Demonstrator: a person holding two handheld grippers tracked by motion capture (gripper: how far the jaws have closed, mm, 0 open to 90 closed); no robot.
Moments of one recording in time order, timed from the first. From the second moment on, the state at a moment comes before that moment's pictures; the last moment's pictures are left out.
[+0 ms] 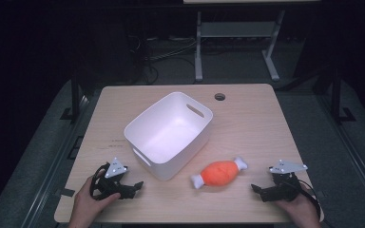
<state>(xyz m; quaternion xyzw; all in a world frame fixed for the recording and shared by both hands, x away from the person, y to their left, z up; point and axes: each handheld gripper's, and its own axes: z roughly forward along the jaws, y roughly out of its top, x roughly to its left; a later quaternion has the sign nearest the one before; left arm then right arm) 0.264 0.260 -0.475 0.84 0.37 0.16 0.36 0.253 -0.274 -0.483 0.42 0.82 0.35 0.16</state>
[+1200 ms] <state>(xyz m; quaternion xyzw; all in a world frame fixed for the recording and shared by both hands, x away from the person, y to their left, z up) 0.264 0.260 -0.475 0.84 0.37 0.16 0.36 0.268 -0.241 -0.460 0.35 0.85 0.38 0.13</state>
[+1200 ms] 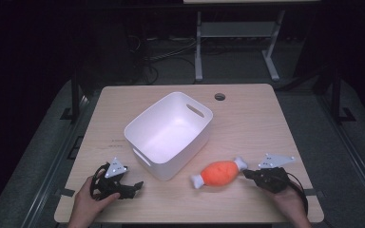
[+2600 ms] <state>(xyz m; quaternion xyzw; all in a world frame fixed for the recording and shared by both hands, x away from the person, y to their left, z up) 0.264 0.260 -0.475 0.84 0.38 0.16 0.36 0.334 -0.208 -0.455 0.35 0.84 0.38 0.14</state>
